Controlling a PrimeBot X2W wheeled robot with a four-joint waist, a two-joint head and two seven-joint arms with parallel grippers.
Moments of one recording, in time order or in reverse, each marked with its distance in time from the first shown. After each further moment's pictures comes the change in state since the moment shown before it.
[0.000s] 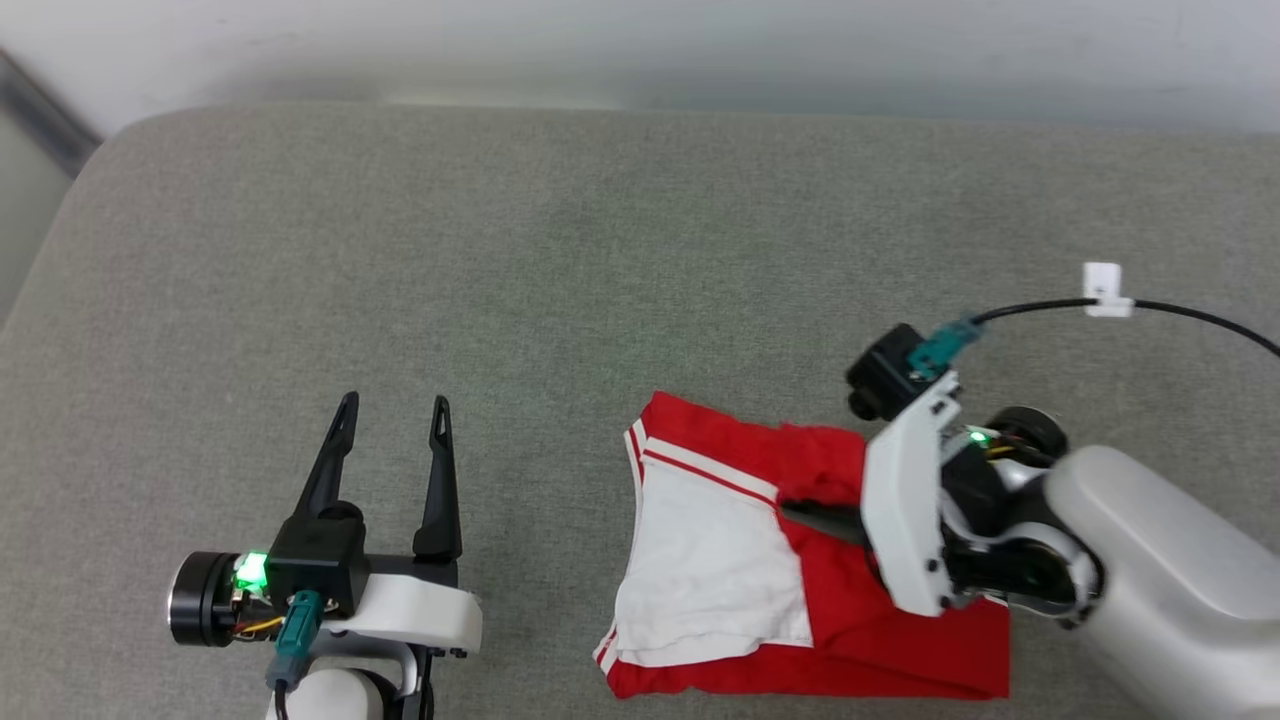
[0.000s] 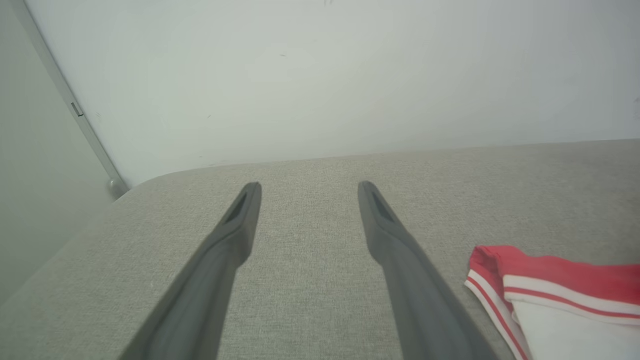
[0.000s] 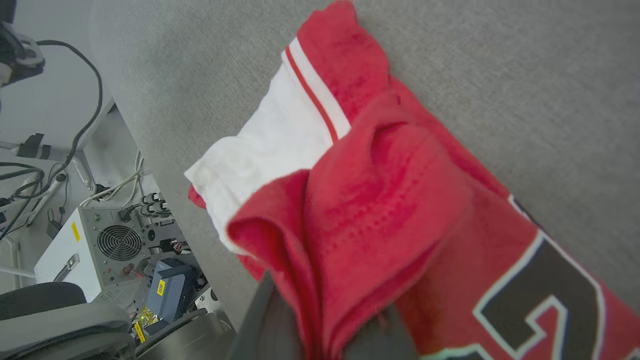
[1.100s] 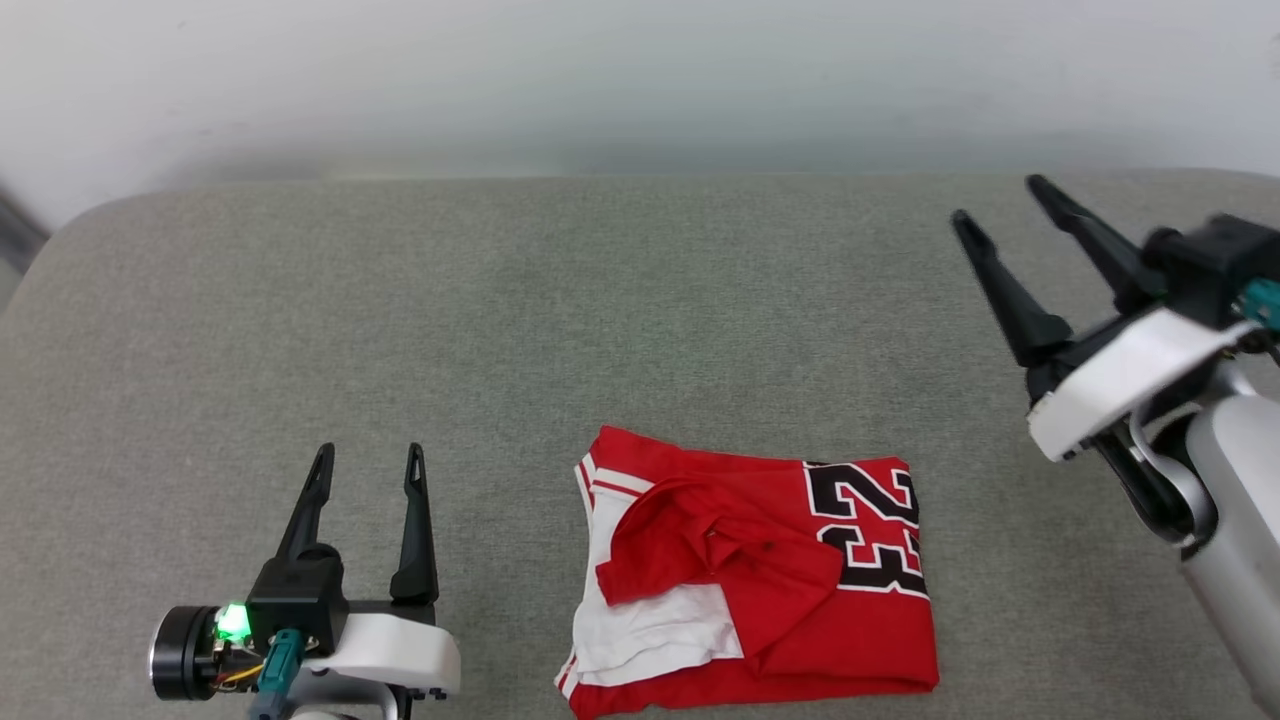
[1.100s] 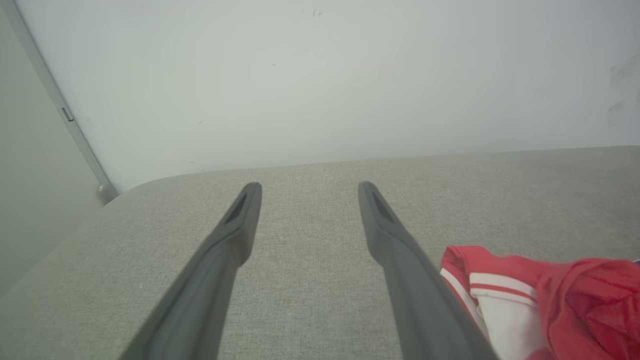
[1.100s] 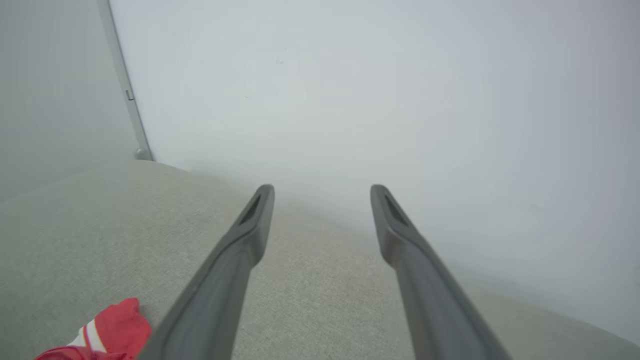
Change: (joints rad) left arm 0.062 -0.015 0.050 0.013 0.009 -0.006 -0.001; right arm 0.030 0.010 -0.335 0.158 -0.439 0.000 -0.852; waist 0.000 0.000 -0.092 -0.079
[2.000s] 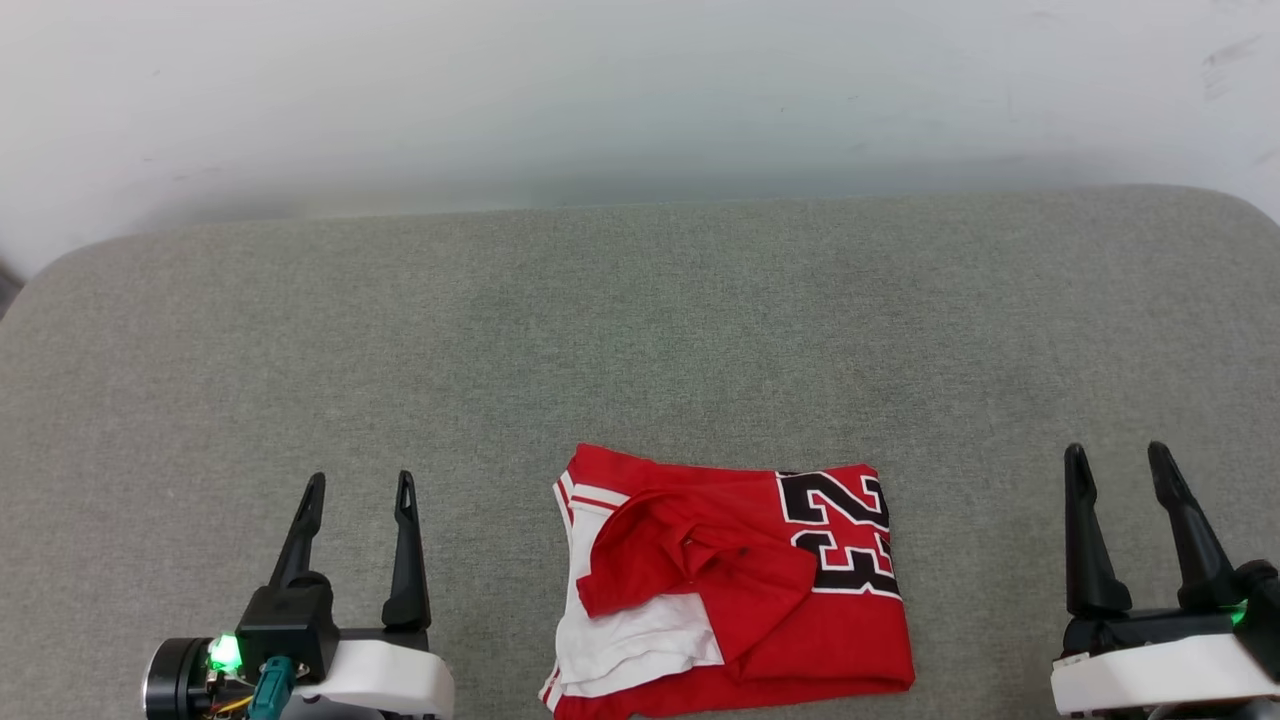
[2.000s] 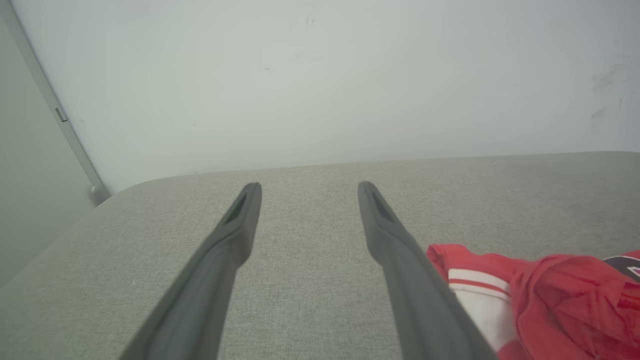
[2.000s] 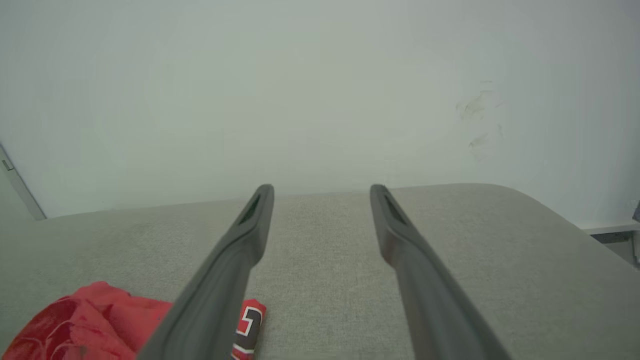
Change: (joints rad) left arm 0.052 -0.009 0.022 -0.017 -0.006 -0.003 0.000; right arm 0.669 0.395 -0.569 -0.358 -0.378 0.000 -0.118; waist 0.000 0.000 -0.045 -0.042
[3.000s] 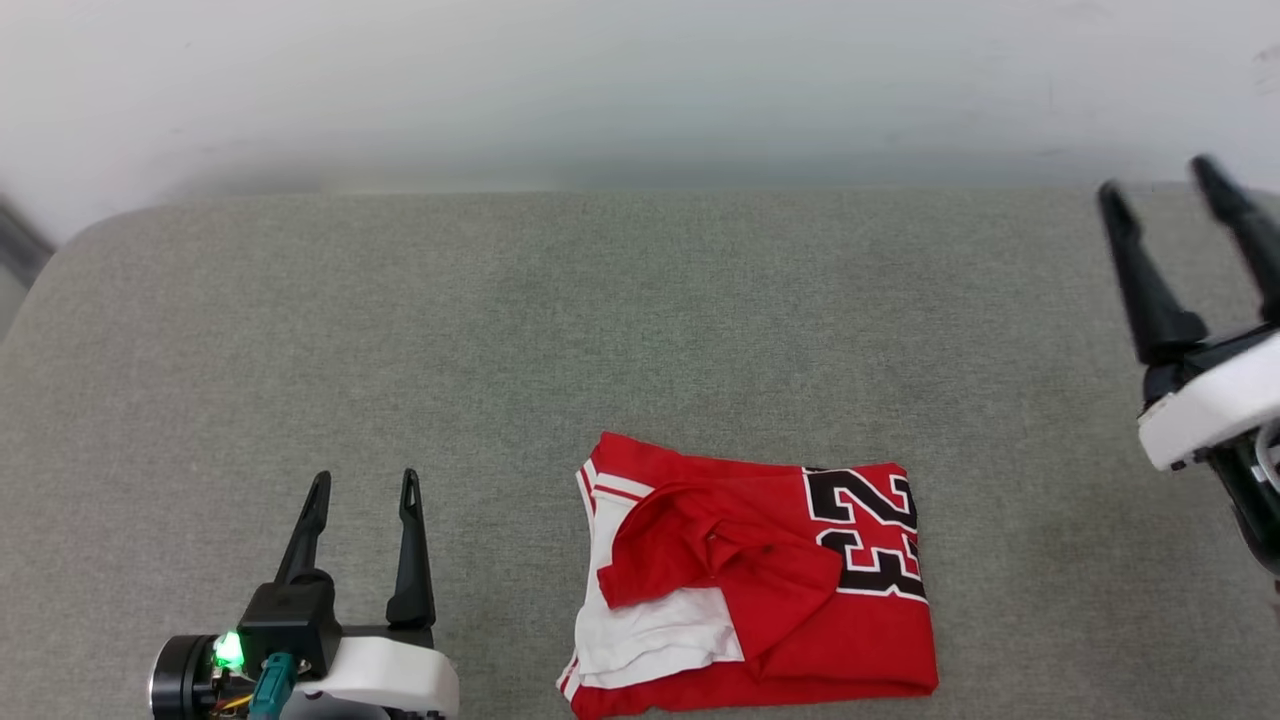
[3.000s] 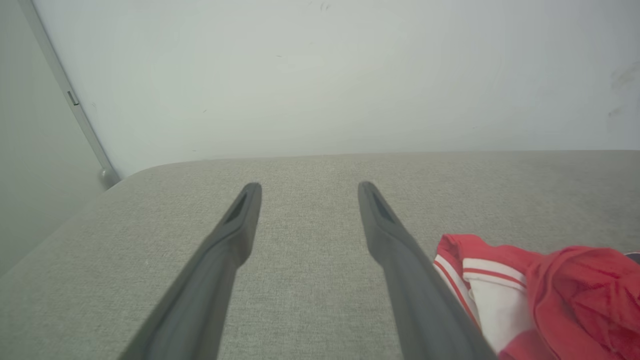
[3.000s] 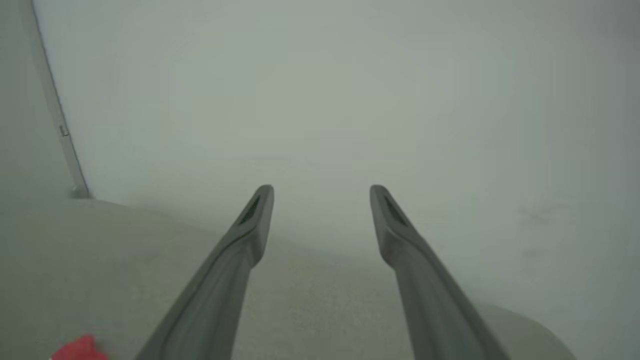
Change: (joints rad) left arm 0.002 -0.007 -0.001 0.006 -0.012 -0.006 0.000; right arm -0.430 -0.305 0.135 0.017 0.147 0.000 0.233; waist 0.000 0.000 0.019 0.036
